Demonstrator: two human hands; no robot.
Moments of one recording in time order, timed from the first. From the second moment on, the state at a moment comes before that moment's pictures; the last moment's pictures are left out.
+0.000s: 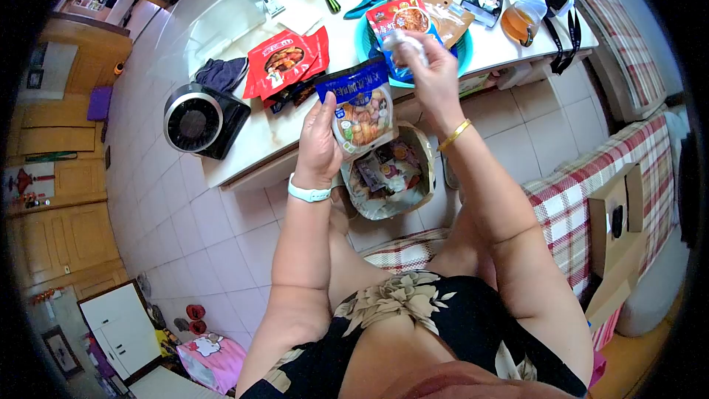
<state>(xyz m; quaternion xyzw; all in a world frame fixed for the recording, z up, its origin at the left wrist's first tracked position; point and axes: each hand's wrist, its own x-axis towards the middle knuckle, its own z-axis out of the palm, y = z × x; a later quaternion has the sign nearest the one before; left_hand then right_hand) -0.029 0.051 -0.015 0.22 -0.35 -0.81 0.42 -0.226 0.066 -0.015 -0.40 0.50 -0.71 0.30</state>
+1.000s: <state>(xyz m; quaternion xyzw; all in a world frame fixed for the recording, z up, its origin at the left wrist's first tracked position) -0.033 0.051 -0.024 0.20 -0.24 -0.84 0.43 -0.194 0.078 -0.003 -0.72 0.52 -0.46 -0.05</state>
